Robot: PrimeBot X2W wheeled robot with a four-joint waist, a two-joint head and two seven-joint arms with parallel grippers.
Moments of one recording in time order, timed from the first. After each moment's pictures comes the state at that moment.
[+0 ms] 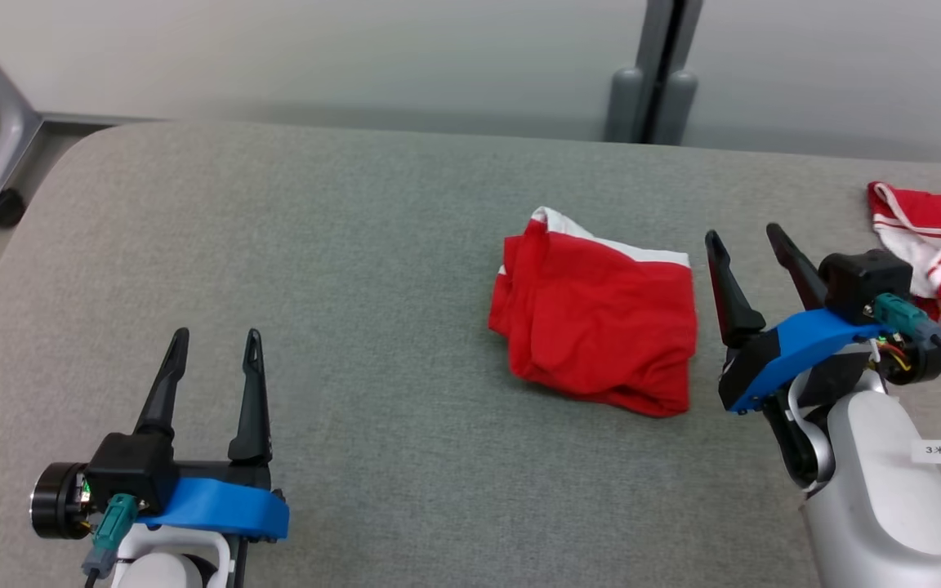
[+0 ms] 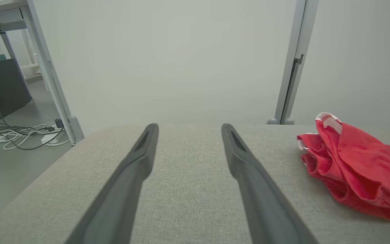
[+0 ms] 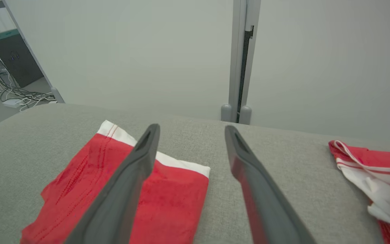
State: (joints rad) left arm -0.08 0.12 -0.08 0.12 -0.13 -0.04 -0.19; right arm -0.47 -0.06 -0.01 0.41 0.11 0.13 -0.01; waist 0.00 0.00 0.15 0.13
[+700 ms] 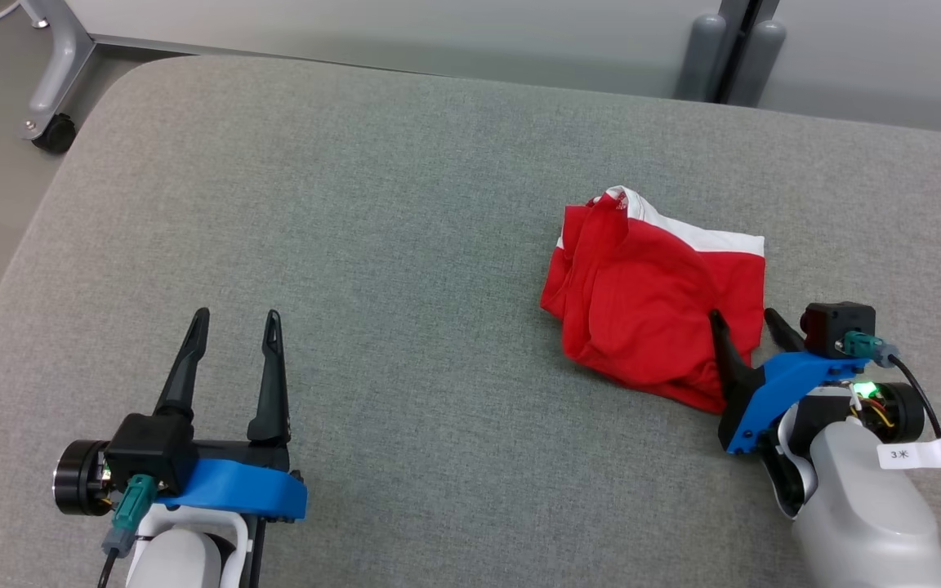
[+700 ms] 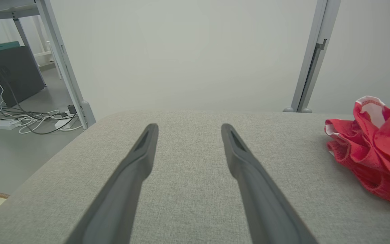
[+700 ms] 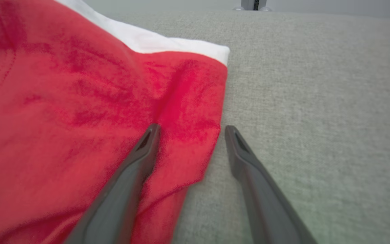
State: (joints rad) left arm -0.15 0.11 -0.11 0.19 -0.15 -0.04 -0.23; right arm -0.57 -0.06 -0.07 0.90 0.07 0.13 -0.11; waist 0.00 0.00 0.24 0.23
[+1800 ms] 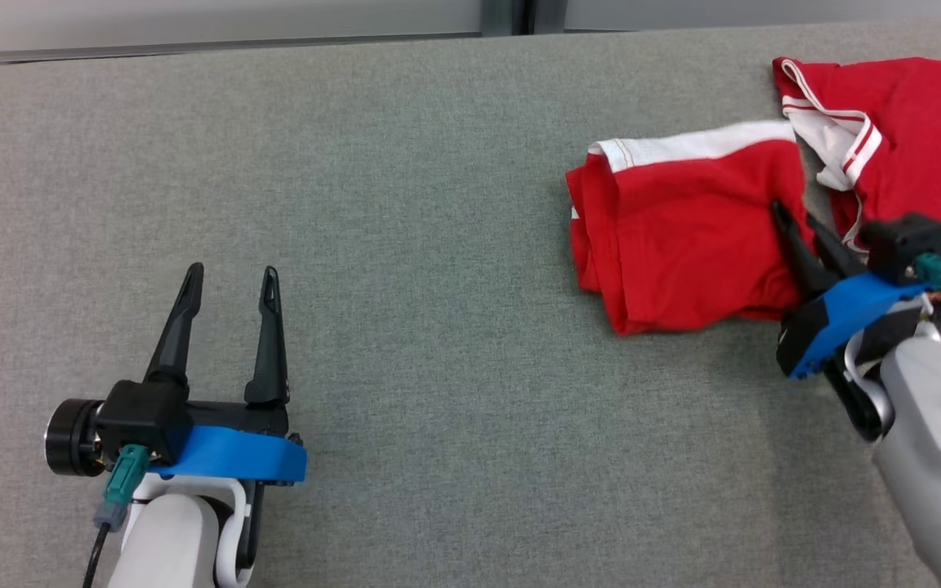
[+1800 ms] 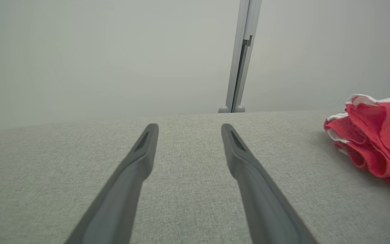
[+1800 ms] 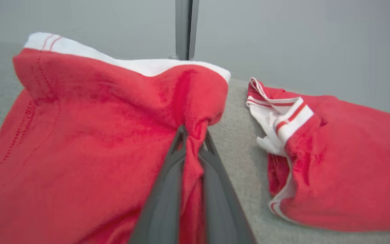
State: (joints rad) left arm -0.22 0.13 -0.14 0.17 -0.17 -0.03 -0.25; right arm -0.64 -0.32 0.28 0.74 0.30 0.13 -0.21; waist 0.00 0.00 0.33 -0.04
